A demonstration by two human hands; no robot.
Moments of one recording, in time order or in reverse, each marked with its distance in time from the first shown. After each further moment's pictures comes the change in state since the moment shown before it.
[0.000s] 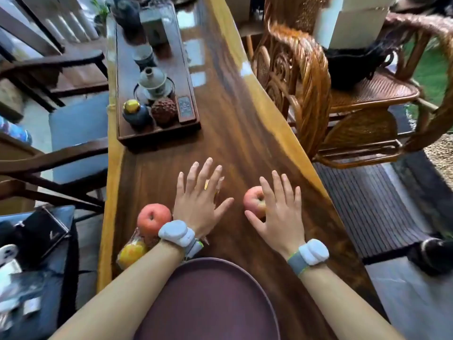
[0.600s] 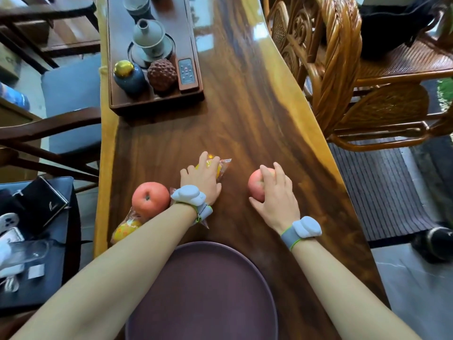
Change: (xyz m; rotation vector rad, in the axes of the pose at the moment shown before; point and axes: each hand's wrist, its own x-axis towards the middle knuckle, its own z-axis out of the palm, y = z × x) left_hand 0.026 -0.010 0.070 0.142 -0.413 -0.198; right_hand 0.020 0.018 0.063 0.142 -0.244 0.132
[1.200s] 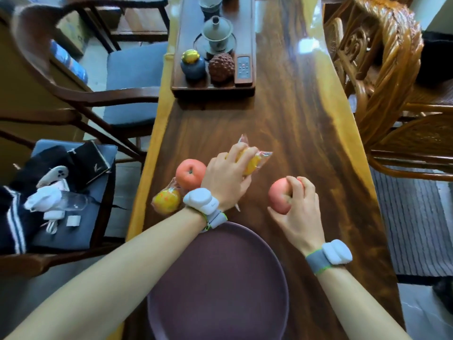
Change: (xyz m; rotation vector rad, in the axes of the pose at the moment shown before) left_hand -0.080 -0.031 -0.055 -0.344 0.403 0.141; right_hand -0.056 -0.035 -0.018 0.220 0.116 -0.154
